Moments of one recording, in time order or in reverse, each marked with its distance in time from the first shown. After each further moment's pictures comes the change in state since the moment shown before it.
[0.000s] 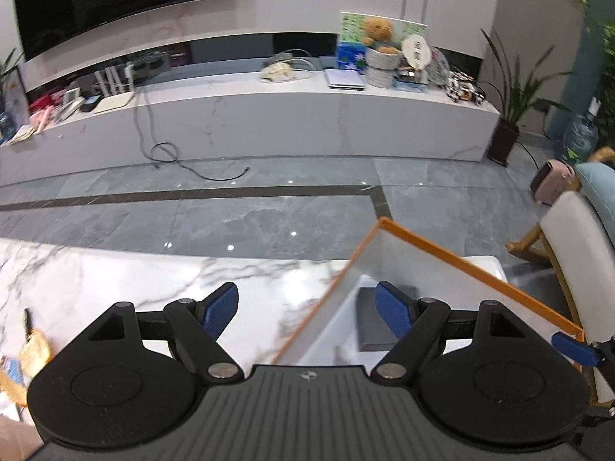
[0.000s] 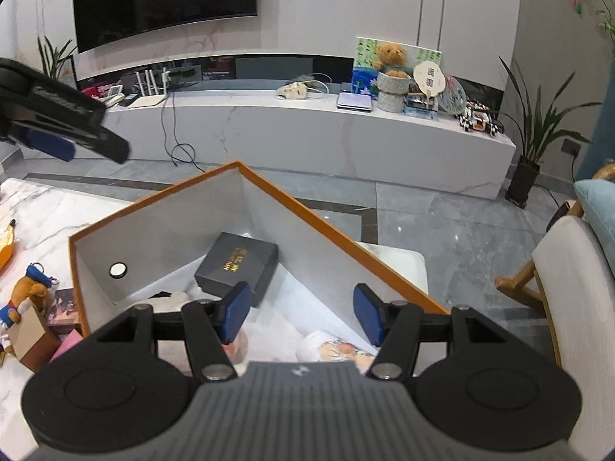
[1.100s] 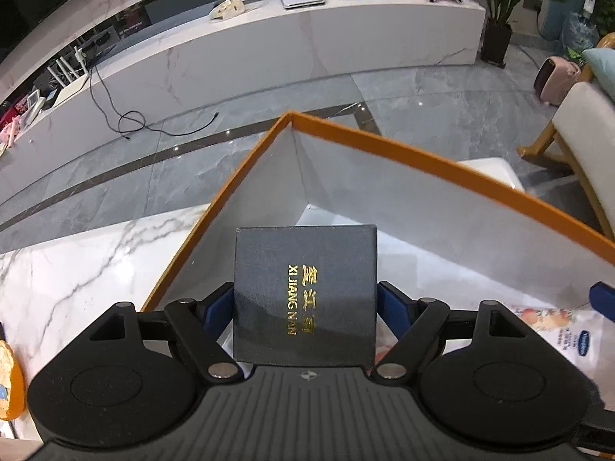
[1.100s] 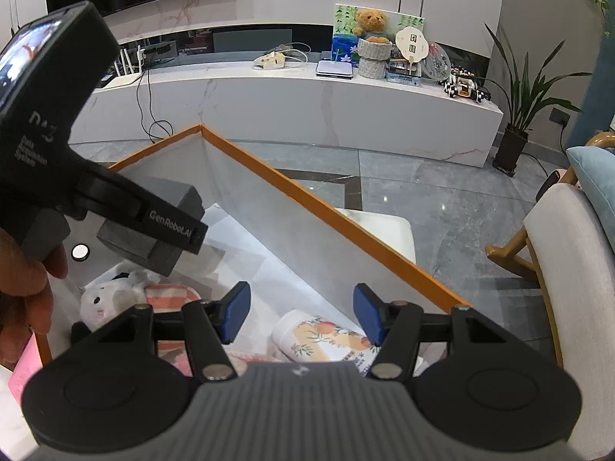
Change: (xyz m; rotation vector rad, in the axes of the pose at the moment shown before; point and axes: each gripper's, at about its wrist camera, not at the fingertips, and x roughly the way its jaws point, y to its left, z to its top) left arm 0.093 -0.096 -0.026 0.193 0.209 0.042; right arm 0.035 -0.022 -0.009 0.045 0.094 -0.050
